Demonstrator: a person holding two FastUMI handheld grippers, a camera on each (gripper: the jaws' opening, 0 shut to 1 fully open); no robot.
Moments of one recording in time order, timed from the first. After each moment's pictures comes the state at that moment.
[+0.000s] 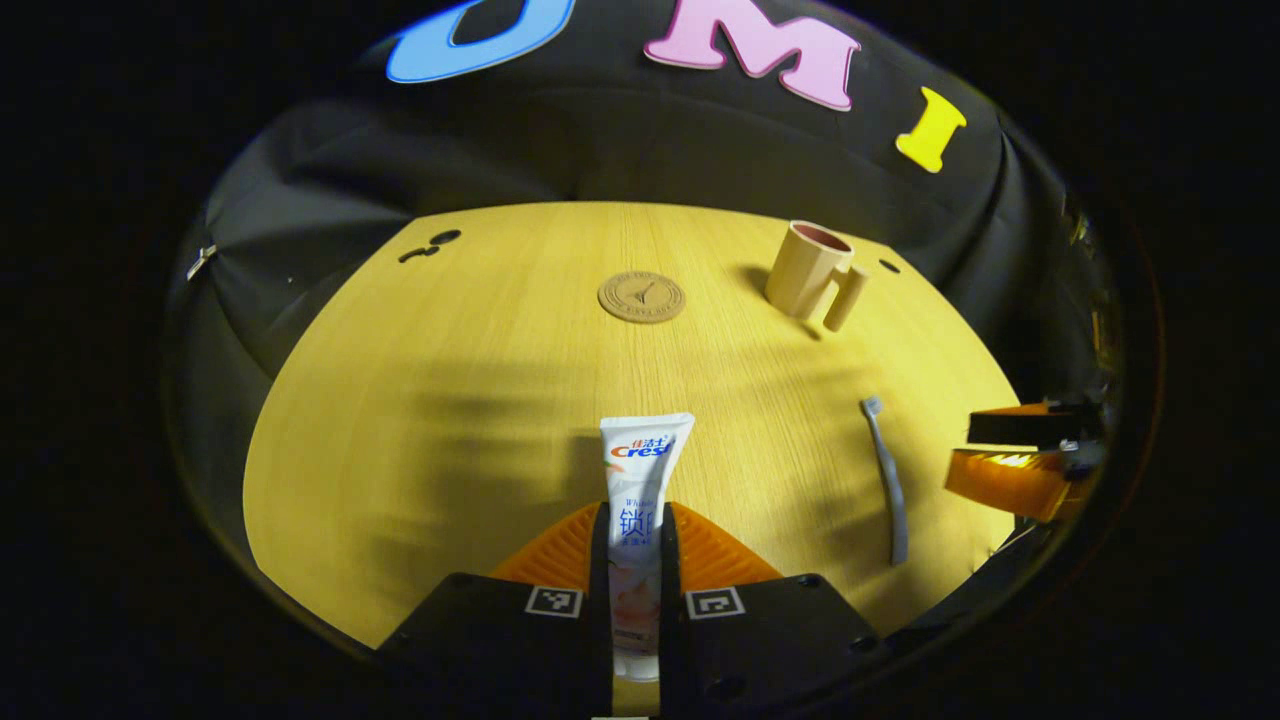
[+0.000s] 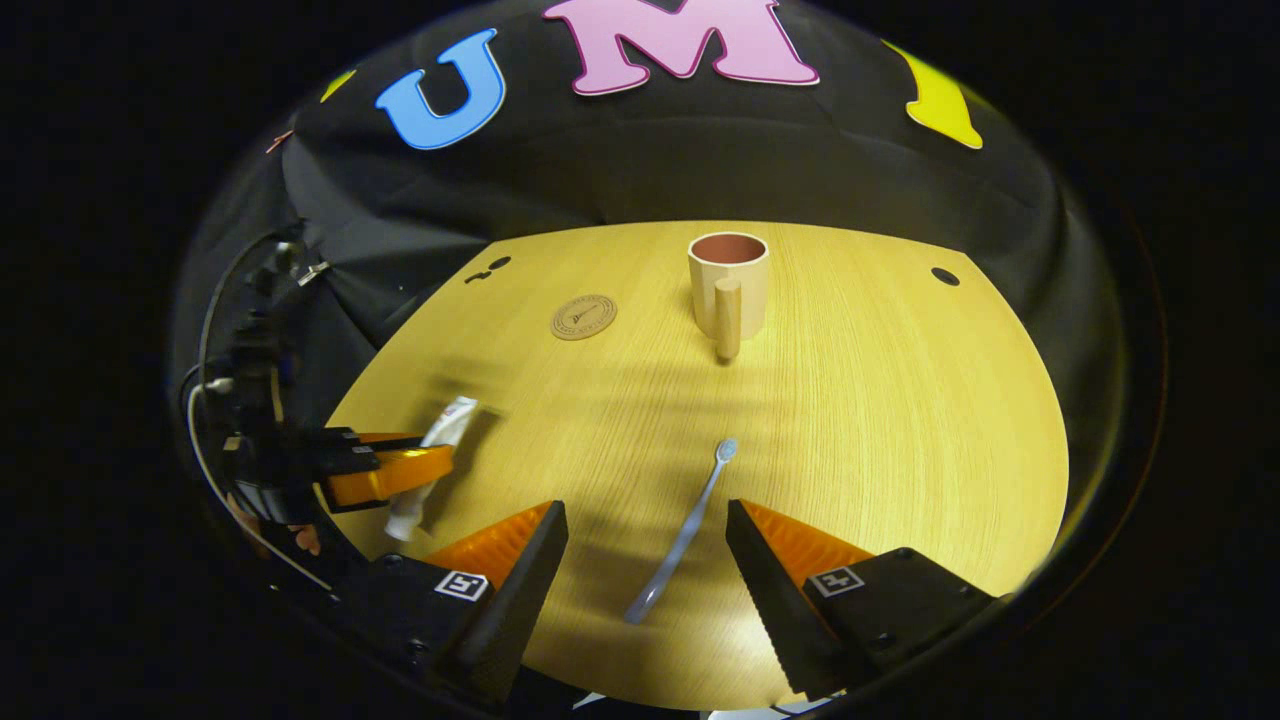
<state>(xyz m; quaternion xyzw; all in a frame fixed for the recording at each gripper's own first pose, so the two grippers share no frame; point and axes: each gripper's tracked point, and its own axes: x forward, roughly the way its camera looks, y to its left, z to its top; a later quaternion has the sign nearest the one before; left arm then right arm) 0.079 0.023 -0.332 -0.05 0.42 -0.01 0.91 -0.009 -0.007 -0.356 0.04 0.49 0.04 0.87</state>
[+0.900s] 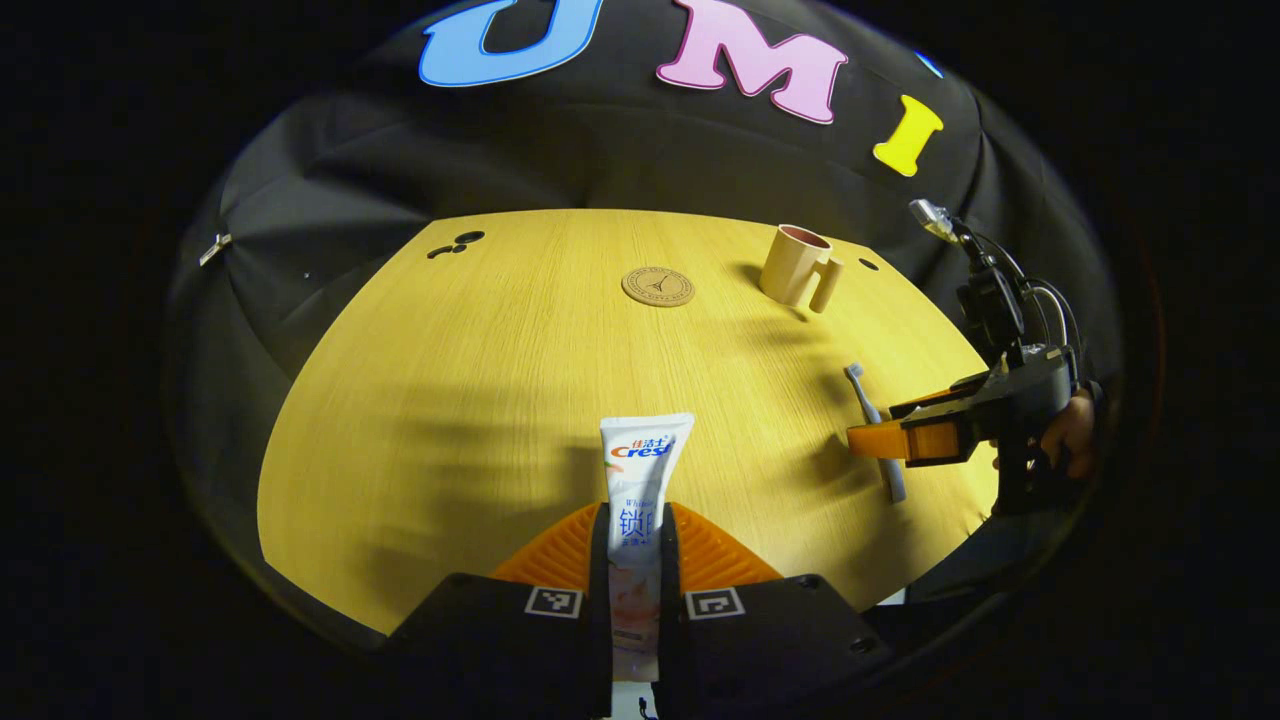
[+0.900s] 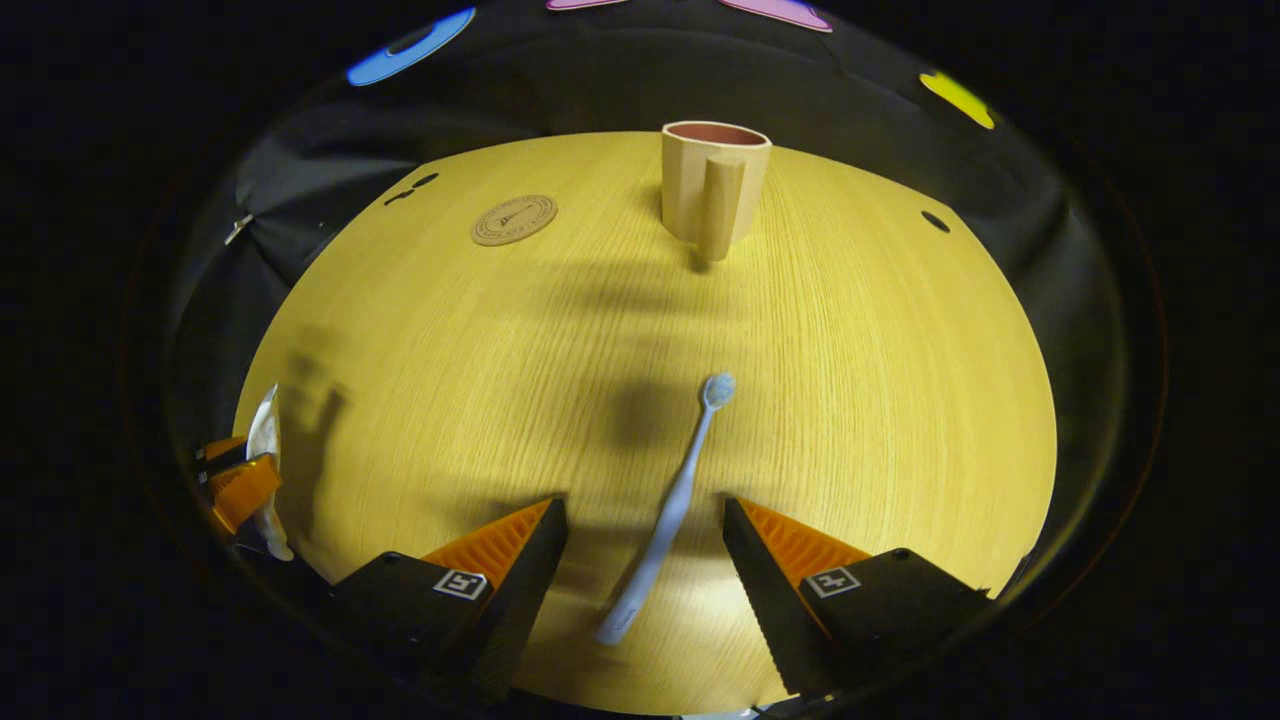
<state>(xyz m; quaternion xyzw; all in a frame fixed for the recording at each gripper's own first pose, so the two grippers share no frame) 0.020 0.057 -0.327 -0.04 0.41 -0.04 0.91 -0.017 -0.018 -0.437 0.00 0.58 -0.04 0.81</state>
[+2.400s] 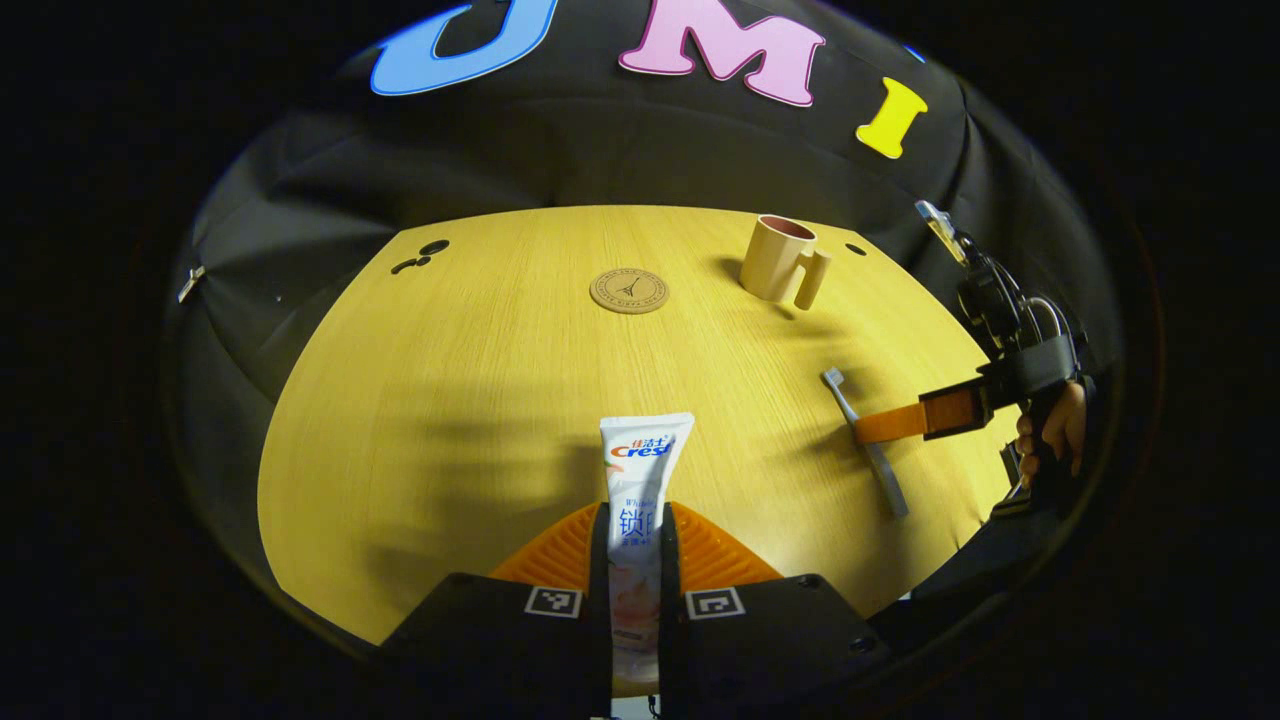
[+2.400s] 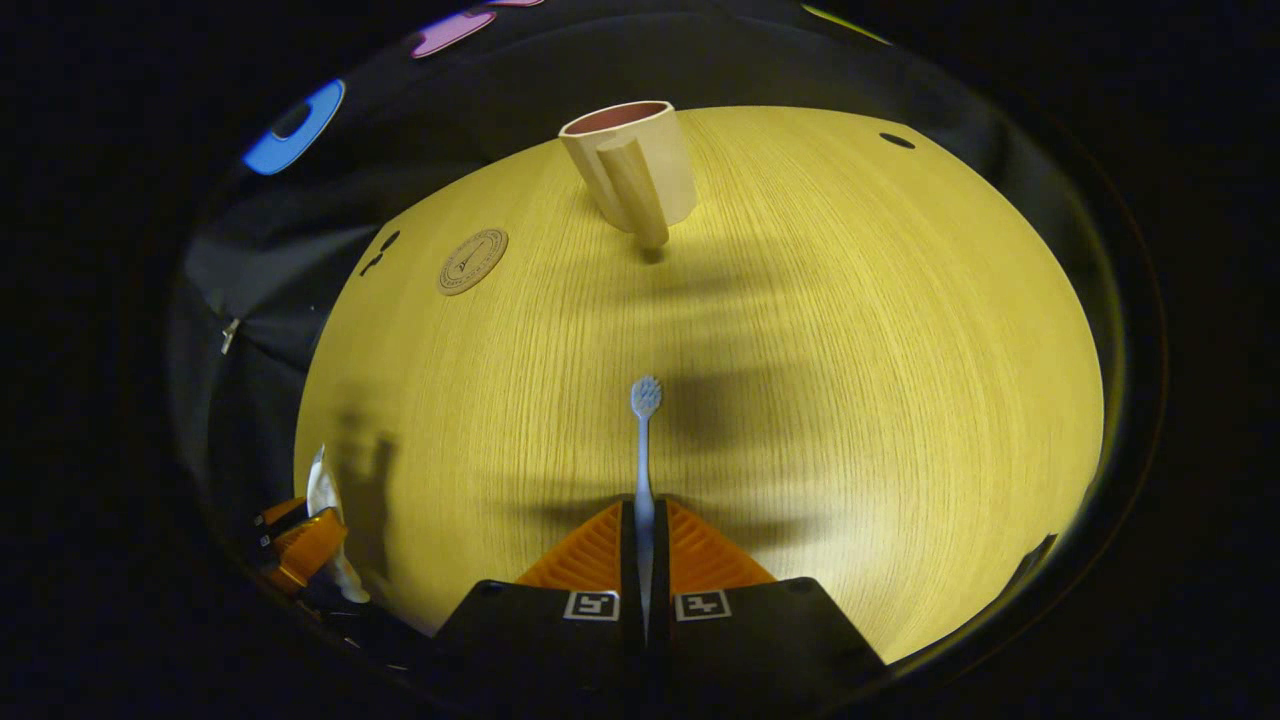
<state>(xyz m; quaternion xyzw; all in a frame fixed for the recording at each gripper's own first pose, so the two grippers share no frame) 0.060 0.028 -0.323 -0.02 0.43 -0.05 0.90 -0.015 -0.023 -0.435 0.15 0.59 -0.05 0.79</state>
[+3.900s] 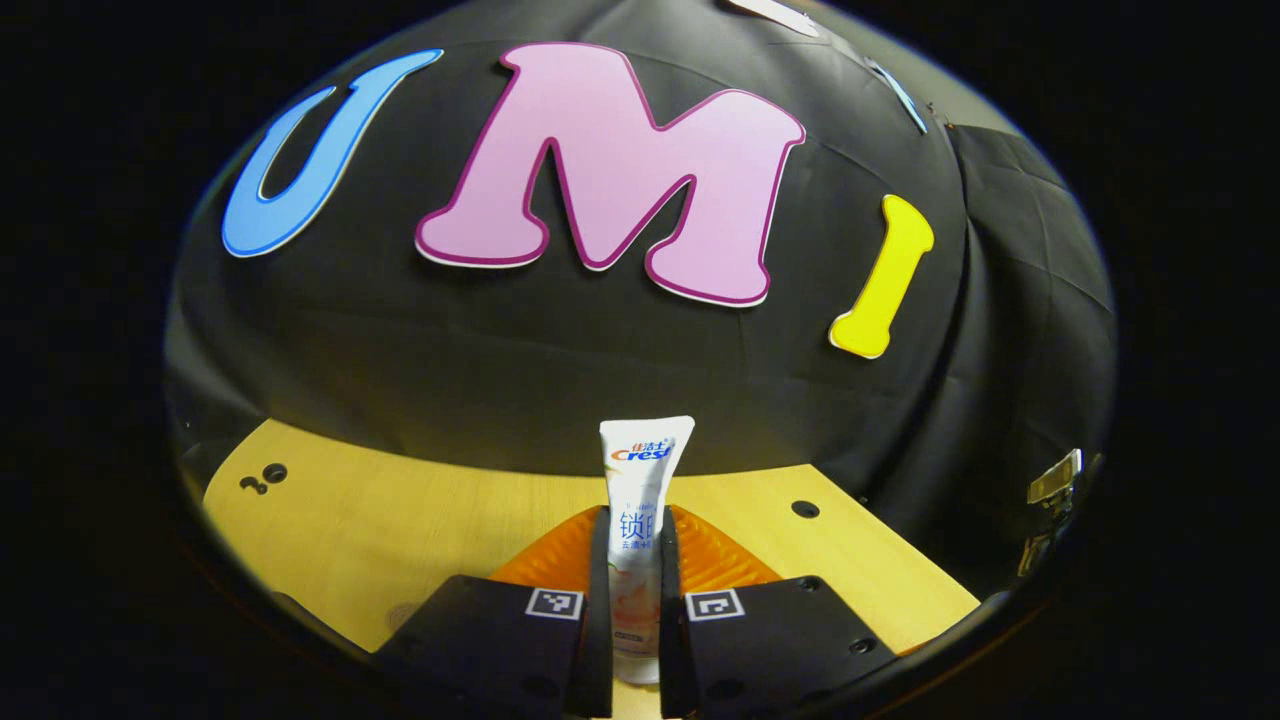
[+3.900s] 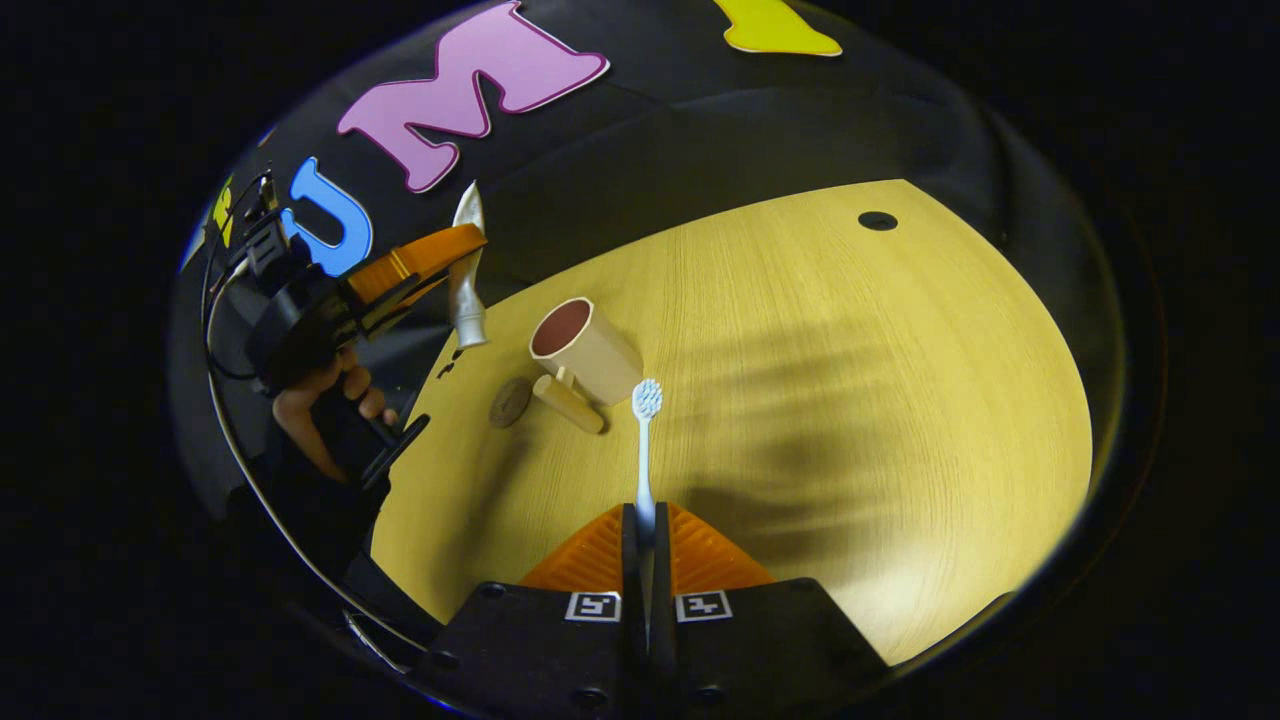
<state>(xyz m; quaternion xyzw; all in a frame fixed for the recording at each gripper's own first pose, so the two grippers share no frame) 0.406 -0.160 -0.177 -0.08 0.14 -0.11 0.98 0.050 -0.157 -0.329 0.21 0.47 0.03 0.86</state>
